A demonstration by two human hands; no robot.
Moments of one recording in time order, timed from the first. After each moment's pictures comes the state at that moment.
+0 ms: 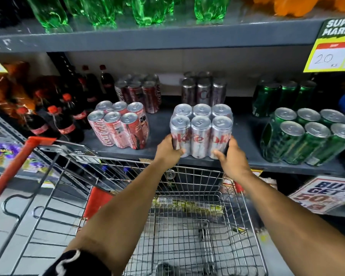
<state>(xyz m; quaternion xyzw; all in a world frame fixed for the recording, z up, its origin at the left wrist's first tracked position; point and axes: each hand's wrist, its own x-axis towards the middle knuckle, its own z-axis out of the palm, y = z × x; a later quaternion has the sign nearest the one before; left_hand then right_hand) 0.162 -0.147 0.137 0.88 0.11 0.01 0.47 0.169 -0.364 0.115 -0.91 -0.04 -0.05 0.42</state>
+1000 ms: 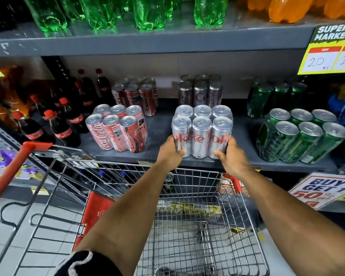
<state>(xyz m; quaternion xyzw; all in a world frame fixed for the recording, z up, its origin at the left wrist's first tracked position) 0.166 -0.151 0.136 0.89 0.09 -0.01 0.46 0.171 -0.368 0.126 -0.92 0.00 0.00 0.38</state>
